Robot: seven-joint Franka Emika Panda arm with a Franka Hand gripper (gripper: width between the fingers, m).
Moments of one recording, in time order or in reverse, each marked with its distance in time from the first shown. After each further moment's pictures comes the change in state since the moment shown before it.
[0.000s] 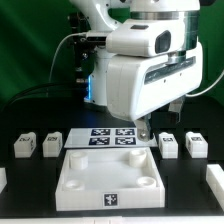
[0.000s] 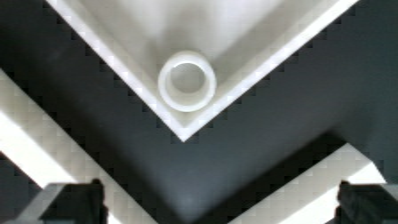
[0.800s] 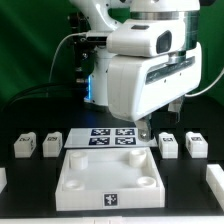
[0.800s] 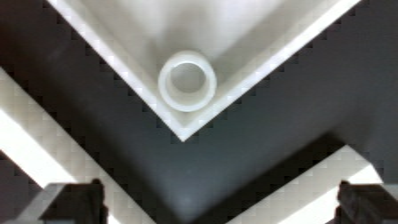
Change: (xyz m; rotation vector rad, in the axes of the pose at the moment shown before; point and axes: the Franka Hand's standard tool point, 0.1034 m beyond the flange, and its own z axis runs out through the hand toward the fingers) arm -0.003 -0.002 0.001 -0.003 0.003 -0.036
